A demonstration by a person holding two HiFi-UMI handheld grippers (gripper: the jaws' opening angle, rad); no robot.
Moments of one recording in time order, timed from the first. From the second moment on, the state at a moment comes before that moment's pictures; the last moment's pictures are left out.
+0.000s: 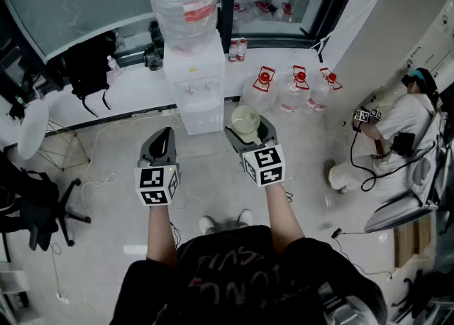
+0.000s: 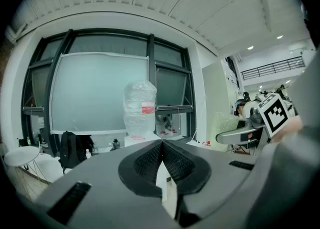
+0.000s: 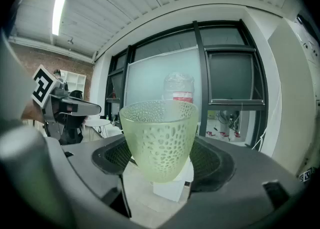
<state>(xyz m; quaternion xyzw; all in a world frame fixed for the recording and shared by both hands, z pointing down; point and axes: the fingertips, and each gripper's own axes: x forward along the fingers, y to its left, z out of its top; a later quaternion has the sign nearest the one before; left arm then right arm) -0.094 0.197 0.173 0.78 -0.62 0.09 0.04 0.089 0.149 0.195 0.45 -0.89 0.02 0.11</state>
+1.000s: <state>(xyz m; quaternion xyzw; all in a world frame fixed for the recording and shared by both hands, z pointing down) -0.122 0.180 0.192 0.79 -0.61 0.09 0.06 0.066 0.135 0.208 0.46 -0.88 0.04 0.12</state>
